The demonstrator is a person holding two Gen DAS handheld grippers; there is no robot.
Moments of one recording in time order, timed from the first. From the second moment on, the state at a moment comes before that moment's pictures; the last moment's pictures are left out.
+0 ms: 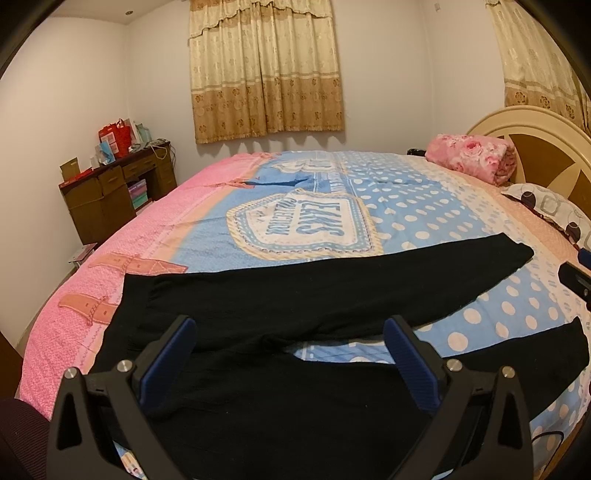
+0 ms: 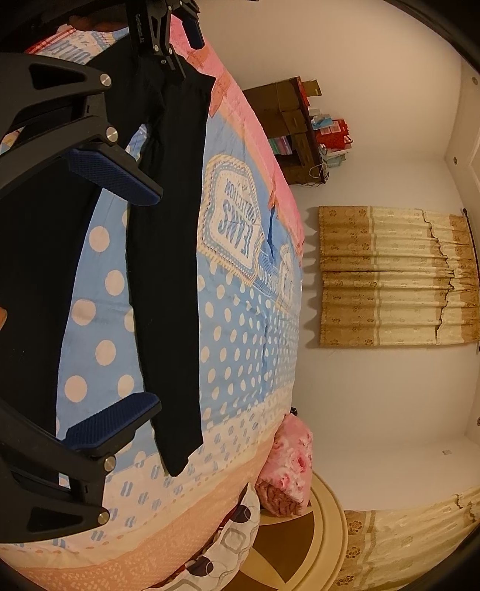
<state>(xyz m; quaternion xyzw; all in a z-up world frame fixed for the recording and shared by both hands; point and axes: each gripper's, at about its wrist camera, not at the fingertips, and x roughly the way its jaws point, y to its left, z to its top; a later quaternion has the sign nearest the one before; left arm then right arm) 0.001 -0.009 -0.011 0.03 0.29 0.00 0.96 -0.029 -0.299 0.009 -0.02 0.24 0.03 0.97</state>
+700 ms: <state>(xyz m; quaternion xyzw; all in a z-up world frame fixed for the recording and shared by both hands) 0.000 -0.008 -0.011 0.03 0.29 0.00 0.96 -0.027 -0.298 0.001 -0.02 0.25 0.03 0.97</state>
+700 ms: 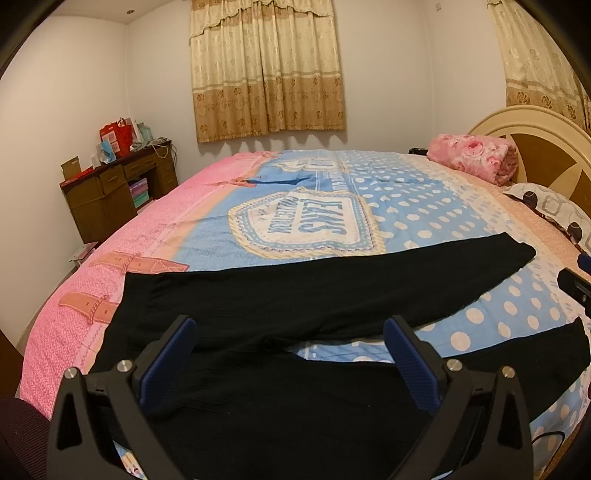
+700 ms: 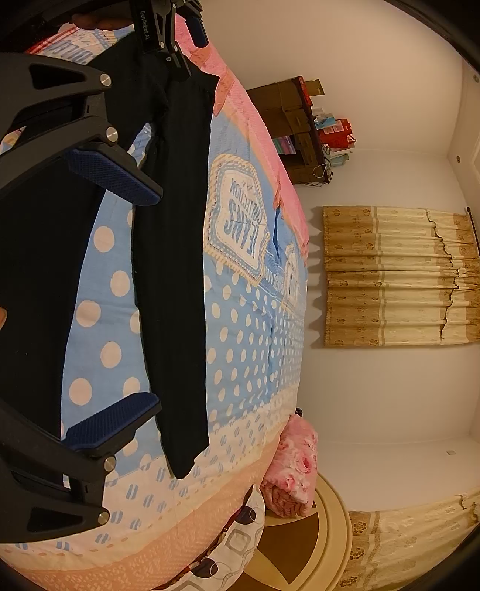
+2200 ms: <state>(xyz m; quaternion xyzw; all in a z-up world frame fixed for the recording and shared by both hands) 0.083 0.036 -0.043 0.09 0.32 0.06 0.94 0.078 -0.419 -0.030 -0.03 0.34 0.01 0.94</state>
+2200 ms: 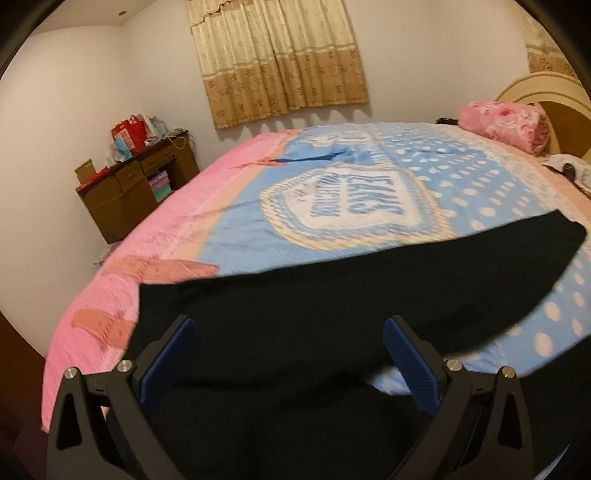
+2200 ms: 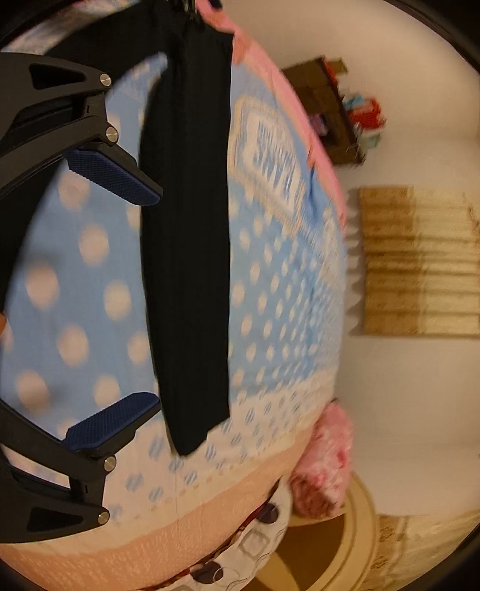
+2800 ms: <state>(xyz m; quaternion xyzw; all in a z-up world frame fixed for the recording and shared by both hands) 0.170 0.180 -0.084 0.03 0.40 0.17 0.90 0.272 -0.566 -0.103 0.02 0.45 -0.05 0.89</state>
